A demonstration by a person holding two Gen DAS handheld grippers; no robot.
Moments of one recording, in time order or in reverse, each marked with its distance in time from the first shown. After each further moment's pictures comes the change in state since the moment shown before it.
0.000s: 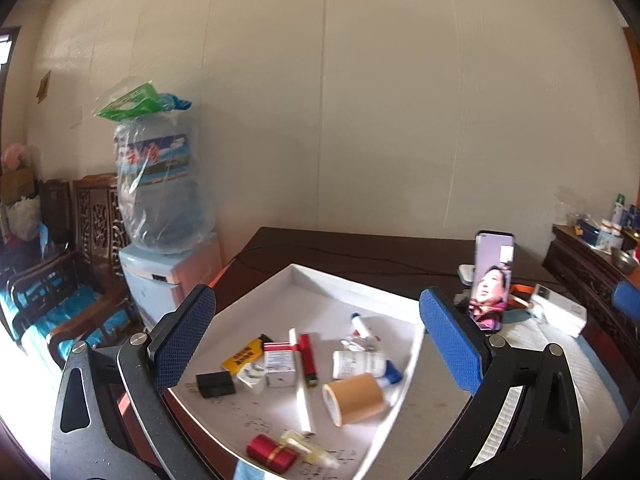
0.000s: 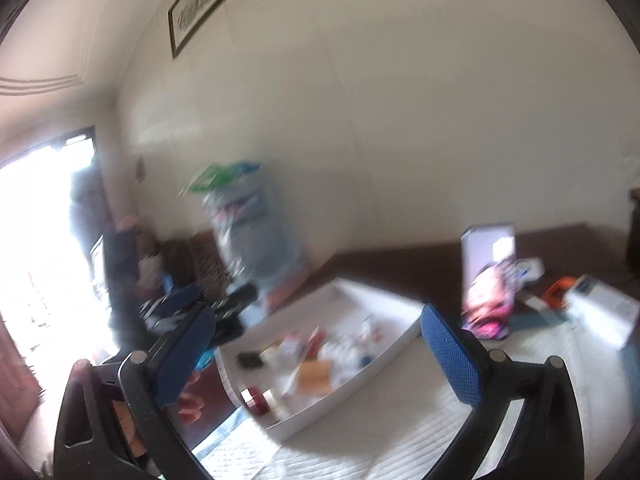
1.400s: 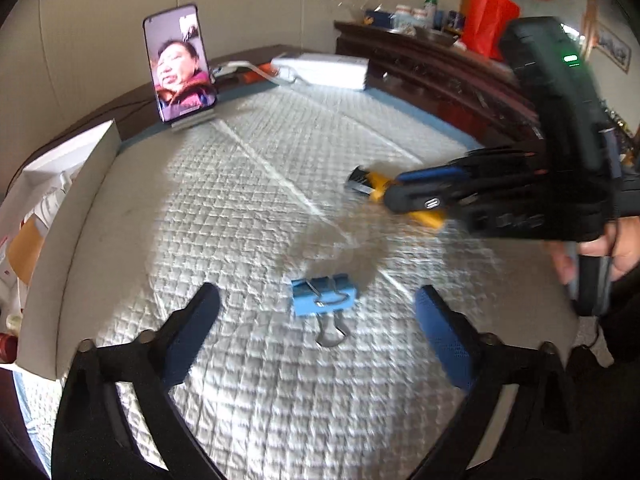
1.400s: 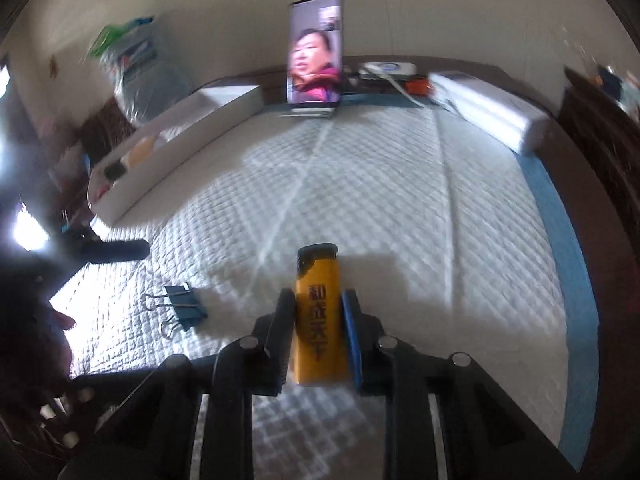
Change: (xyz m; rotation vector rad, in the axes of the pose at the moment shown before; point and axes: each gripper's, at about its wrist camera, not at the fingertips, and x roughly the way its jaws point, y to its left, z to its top) left arm -0.013 -0.197 -0.153 0.438 0.542 -0.617; right arm -0.057 -0.151 -0.119 0.063 0.597 -0.233
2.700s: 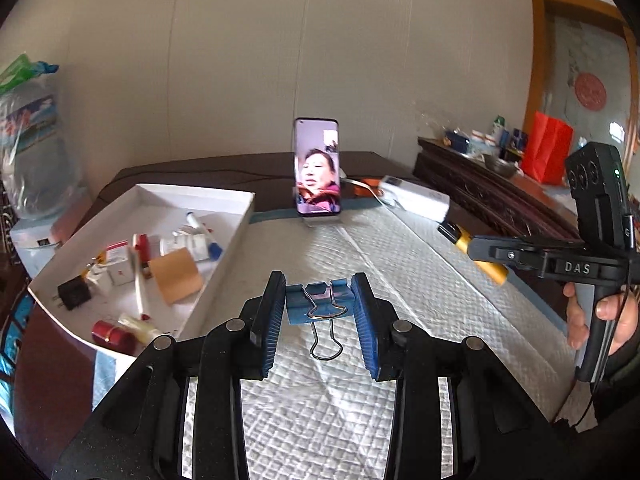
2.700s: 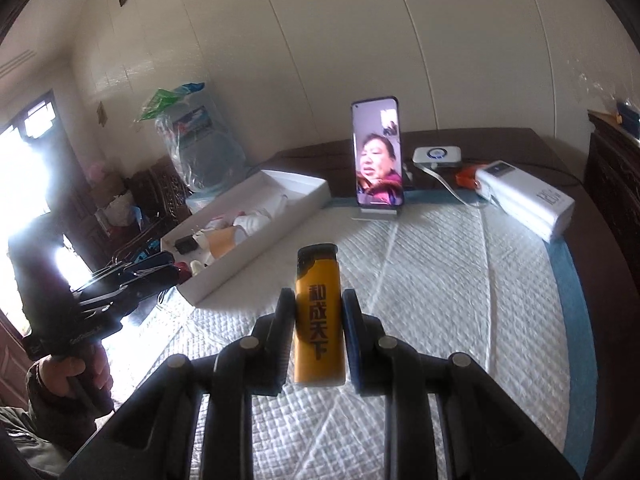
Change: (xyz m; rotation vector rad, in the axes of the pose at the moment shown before) left arm -0.119 0.079 -0.012 -0.248 -0.370 0.171; right arm -0.050 0.043 0.047 -0.029 -0.224 0.176
